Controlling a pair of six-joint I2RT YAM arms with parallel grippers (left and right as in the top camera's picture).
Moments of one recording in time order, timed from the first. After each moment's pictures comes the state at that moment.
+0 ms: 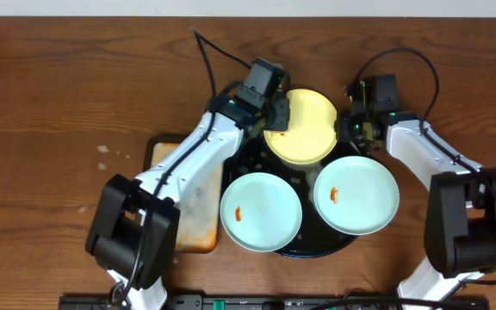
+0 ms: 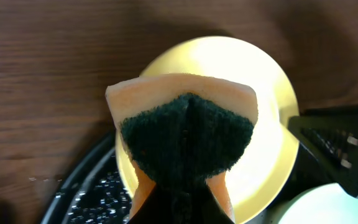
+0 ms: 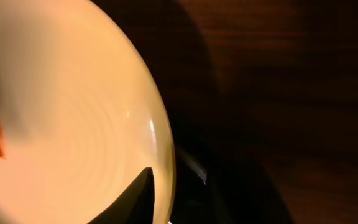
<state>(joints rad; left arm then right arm) -0.55 1.87 1.42 -0.50 0.07 -0.44 0.14 1.86 1.11 -0.33 -0.19 0.16</state>
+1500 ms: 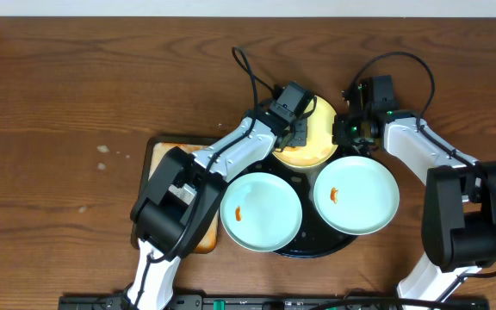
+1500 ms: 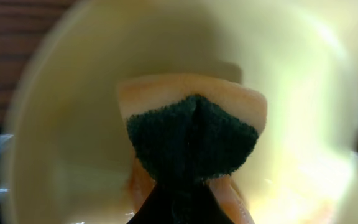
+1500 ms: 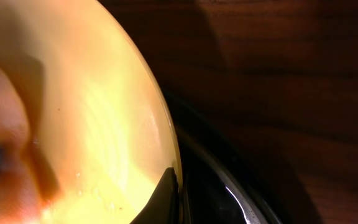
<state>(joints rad) -0.65 2.11 1.46 -0.43 -0.03 -0.55 0.14 1.89 1.13 -0.39 -0.21 0.19</state>
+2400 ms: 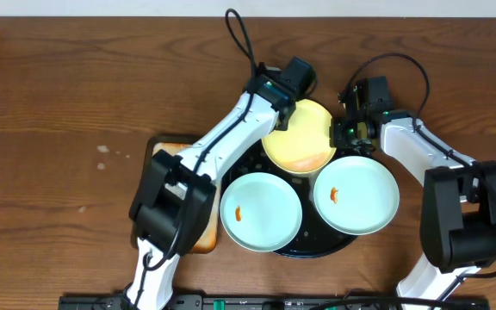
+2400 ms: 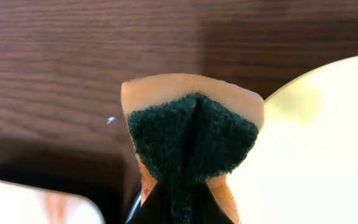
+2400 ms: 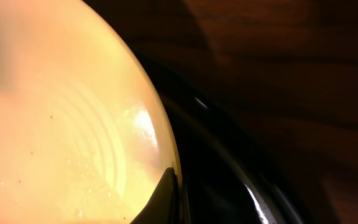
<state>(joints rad) -0.62 2.11 1.76 -0.96 -0.38 -0.54 0.16 1.89 1.13 -0.42 -0.20 0.17</state>
